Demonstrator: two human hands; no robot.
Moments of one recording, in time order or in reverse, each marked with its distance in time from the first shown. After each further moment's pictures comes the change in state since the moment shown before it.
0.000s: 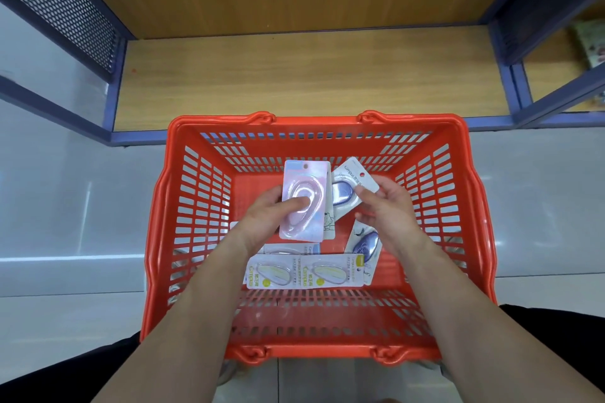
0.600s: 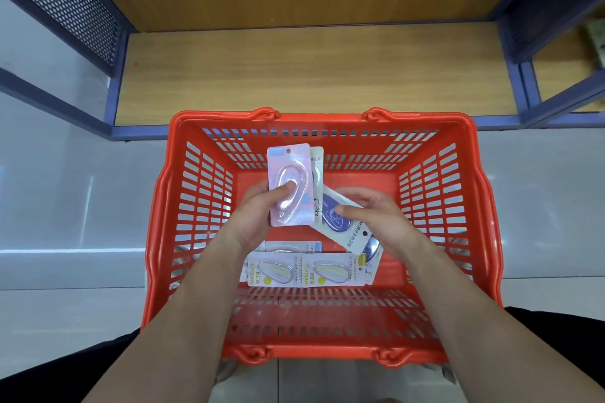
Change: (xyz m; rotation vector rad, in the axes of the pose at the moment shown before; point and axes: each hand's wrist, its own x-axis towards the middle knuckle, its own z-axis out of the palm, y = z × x) left_hand 0.006 0.000 -0.010 -0.314 0.055 0.025; right_hand -0.002 0.003 0.004 -0.234 -0.289 0.074
